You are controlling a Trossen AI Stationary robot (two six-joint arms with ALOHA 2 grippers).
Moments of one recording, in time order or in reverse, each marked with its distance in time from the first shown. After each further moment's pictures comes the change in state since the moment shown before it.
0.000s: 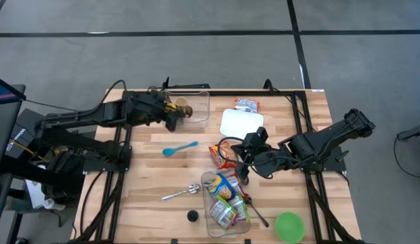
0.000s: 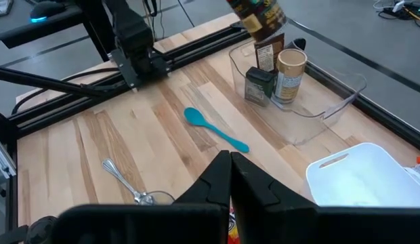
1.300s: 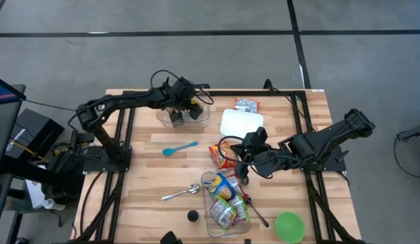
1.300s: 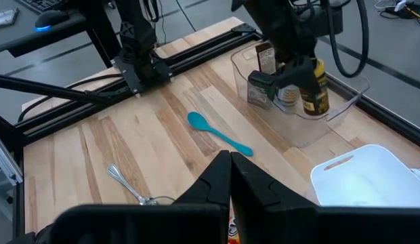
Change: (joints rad) left arm 0.407 0.611 0.000 0.307 0.371 0.368; right arm -0.003 0.000 0.000 0.022 0.003 0.008
